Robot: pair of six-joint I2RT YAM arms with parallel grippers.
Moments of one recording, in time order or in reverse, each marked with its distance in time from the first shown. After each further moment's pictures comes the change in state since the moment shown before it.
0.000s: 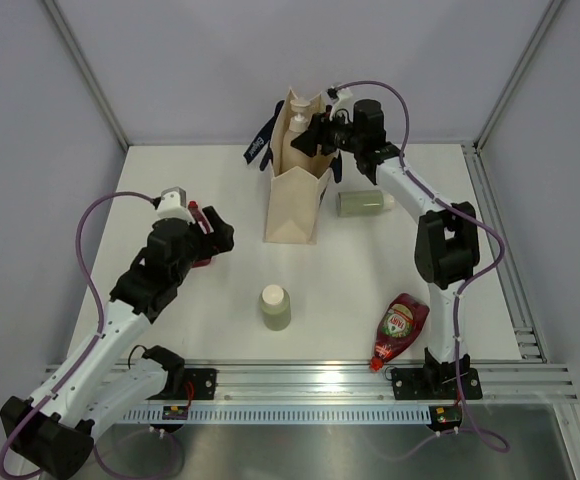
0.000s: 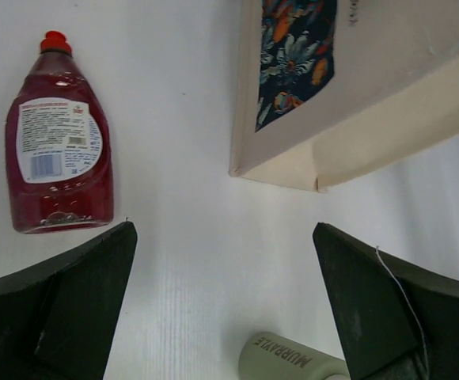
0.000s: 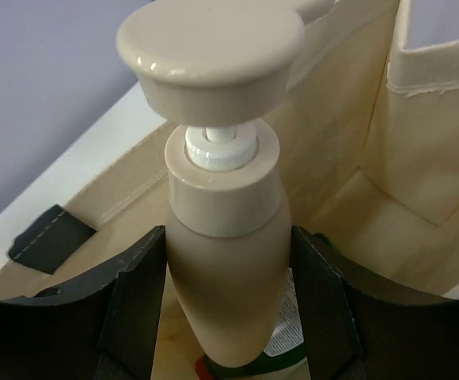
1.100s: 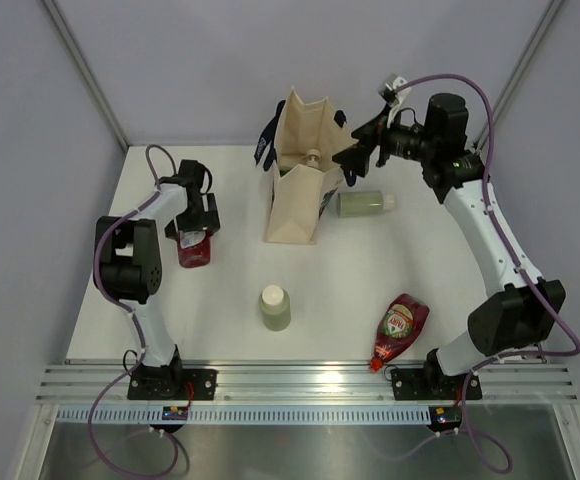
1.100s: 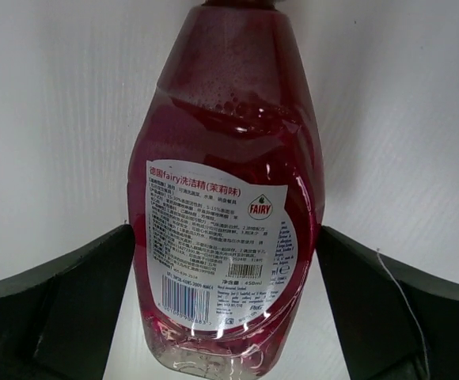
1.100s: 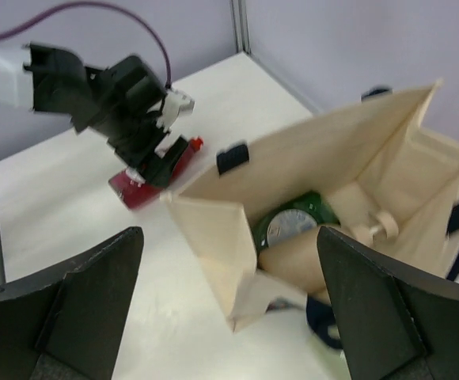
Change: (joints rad) left arm 0.352 1.057 0.579 -0.333 0.027 0.227; right arm -0.113 -0.523 -0.175 -0.333 -0.250 -0.300
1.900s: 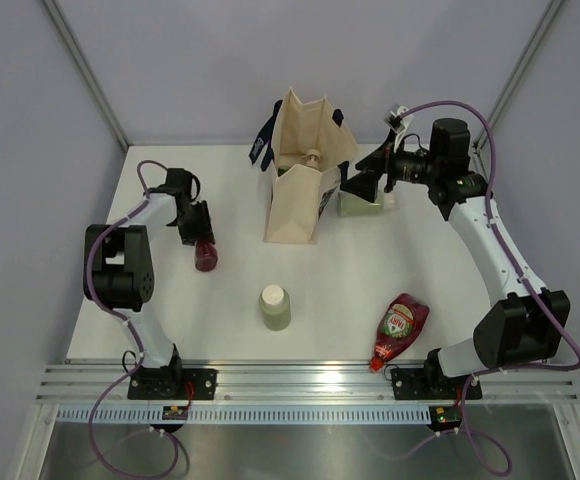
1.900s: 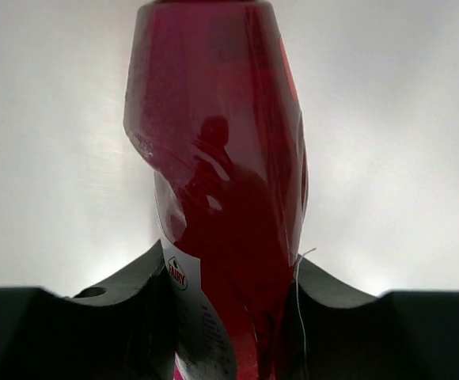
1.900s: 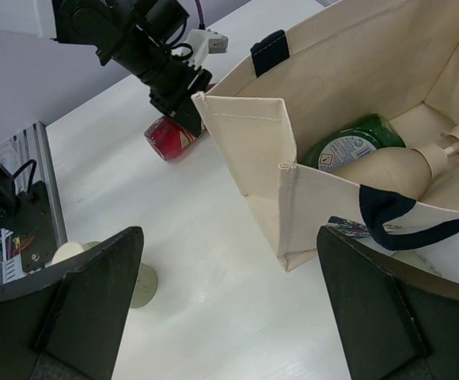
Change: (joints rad) left arm 0.046 -0.016 -0.050 0.018 0.246 0.047; right arm -0.076 -0.143 -0.299 -0.013 -0.132 0.019
